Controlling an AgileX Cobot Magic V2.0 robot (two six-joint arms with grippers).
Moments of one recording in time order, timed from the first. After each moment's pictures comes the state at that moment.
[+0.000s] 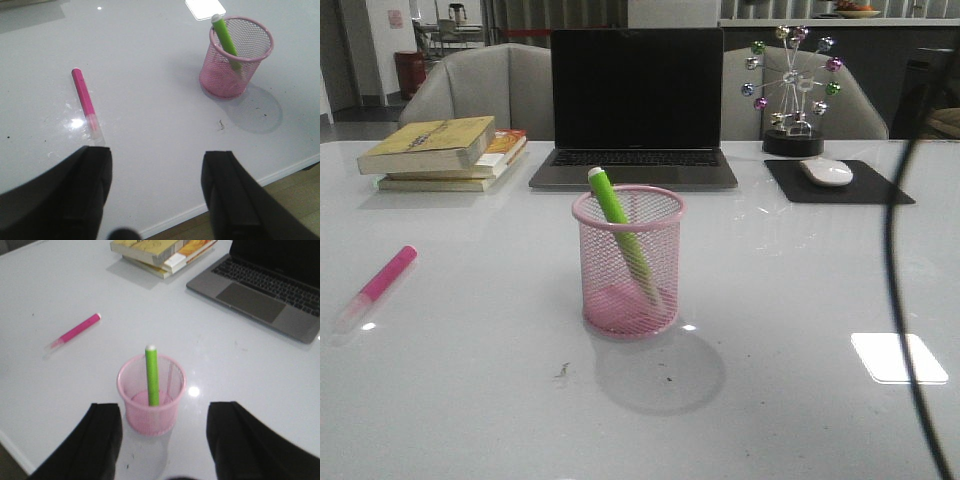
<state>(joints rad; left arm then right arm) -0.39 0.65 -0.64 -0.07 0.73 0.08 0.59 1.01 -0.80 0.09 0.32 -0.09</state>
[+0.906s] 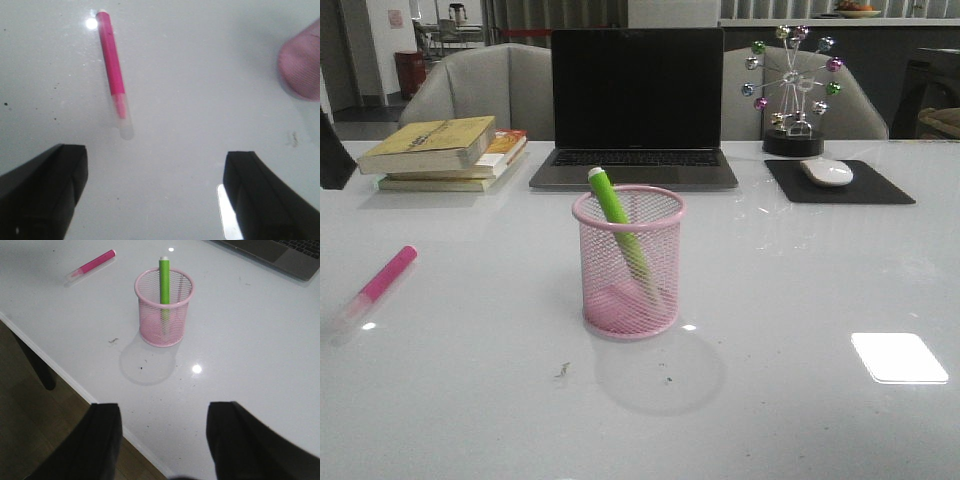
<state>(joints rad) -0.25 1.31 -0.92 -0.06 0.72 0.02 0.59 0.53 -0.54 0.09 0.60 -0.10</state>
